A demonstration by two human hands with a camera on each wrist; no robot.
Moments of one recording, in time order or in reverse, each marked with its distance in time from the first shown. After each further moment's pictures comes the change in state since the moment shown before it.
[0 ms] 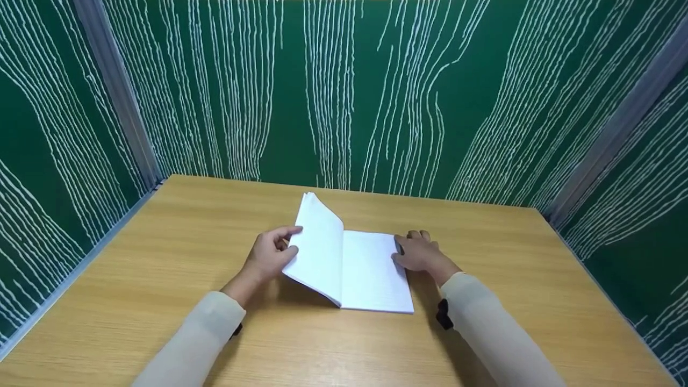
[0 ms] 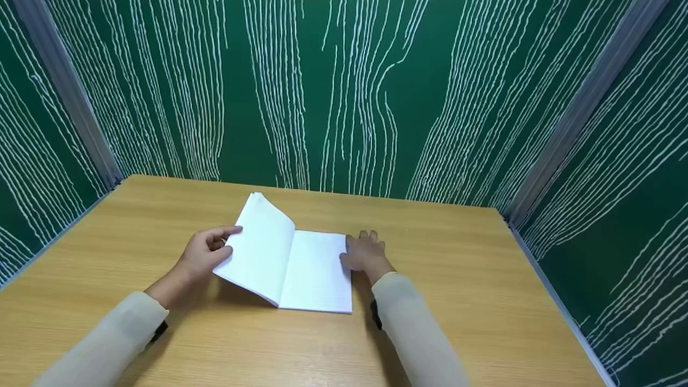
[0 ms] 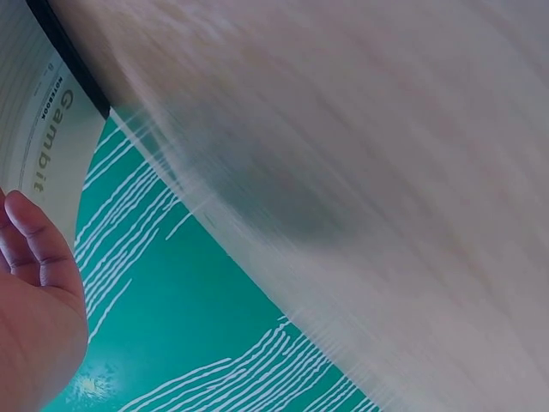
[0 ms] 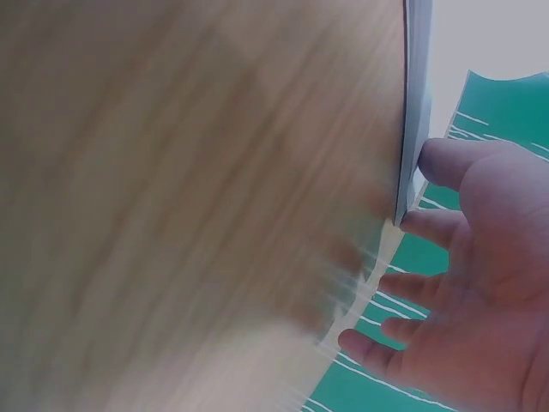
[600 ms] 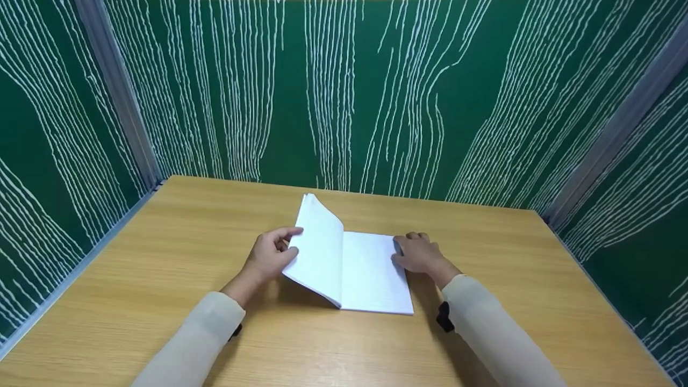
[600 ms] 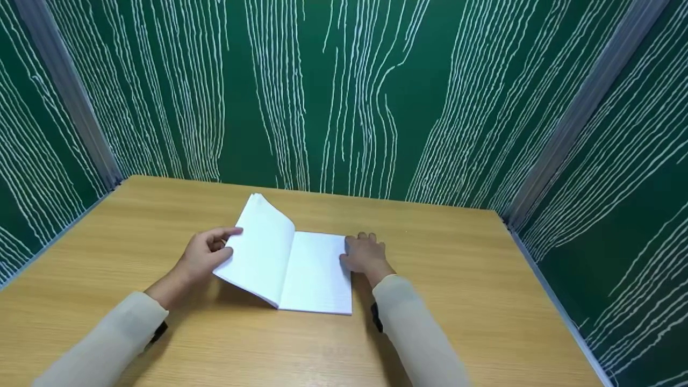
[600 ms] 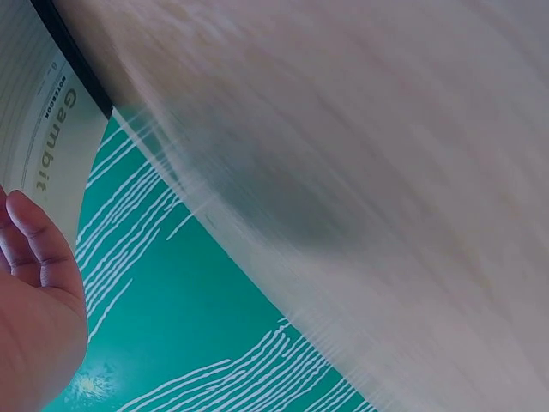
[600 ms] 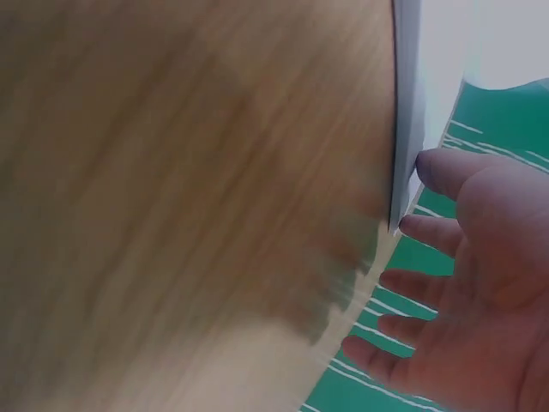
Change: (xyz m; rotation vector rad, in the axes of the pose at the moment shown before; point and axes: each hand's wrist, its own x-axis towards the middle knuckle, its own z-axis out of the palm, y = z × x) left_hand 0.001 0.000 0.000 0.011 0.011 0.004; right_hand 0.000 0.000 0.000 -0.046 0.064 -0.019
